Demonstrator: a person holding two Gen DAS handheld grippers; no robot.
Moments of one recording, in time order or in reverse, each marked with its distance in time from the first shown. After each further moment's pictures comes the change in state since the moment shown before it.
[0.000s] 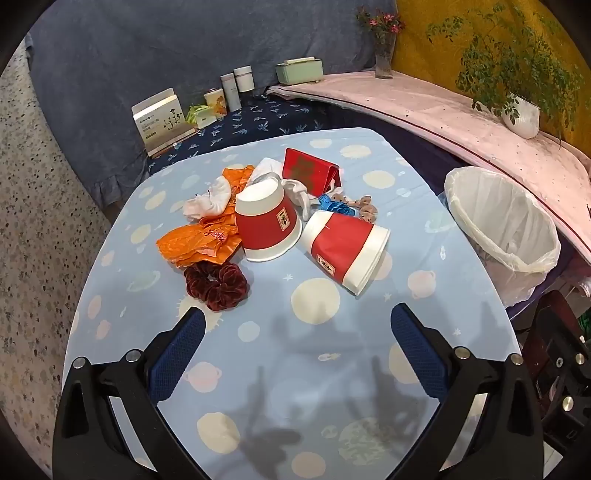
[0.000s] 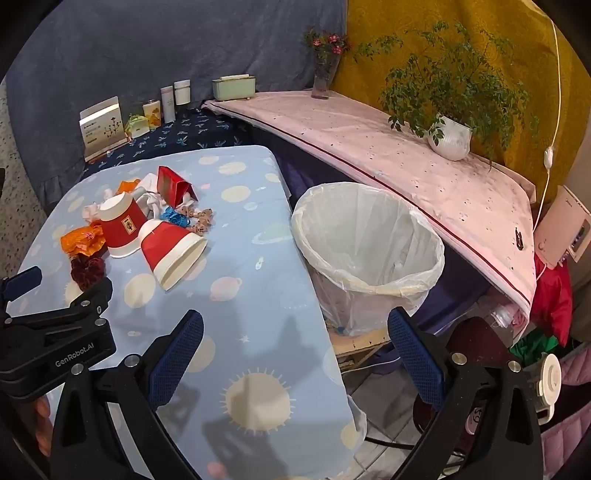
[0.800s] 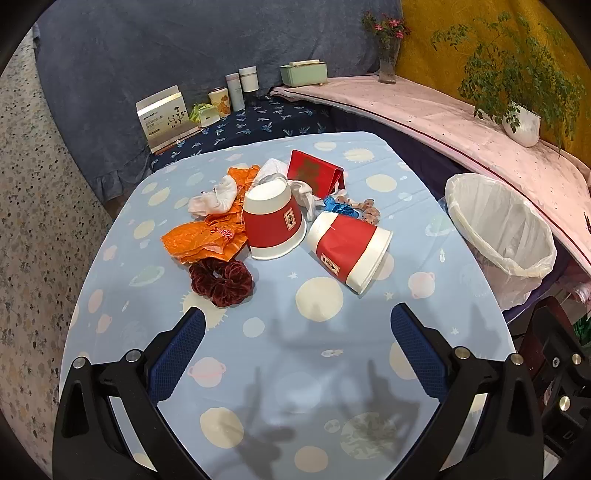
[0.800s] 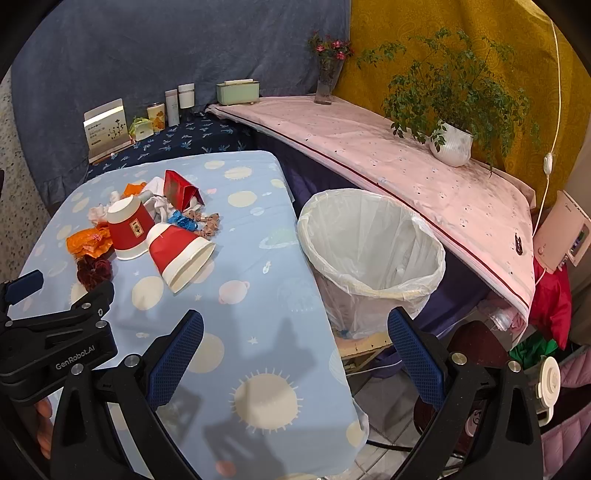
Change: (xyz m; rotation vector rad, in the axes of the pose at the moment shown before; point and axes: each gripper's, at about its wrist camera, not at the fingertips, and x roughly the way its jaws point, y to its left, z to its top) left arm -0.008 0.006 -0.004 -0.028 -0.003 -0.002; right arm -0.010 0.007 0.000 -0.012 -0.026 0.004
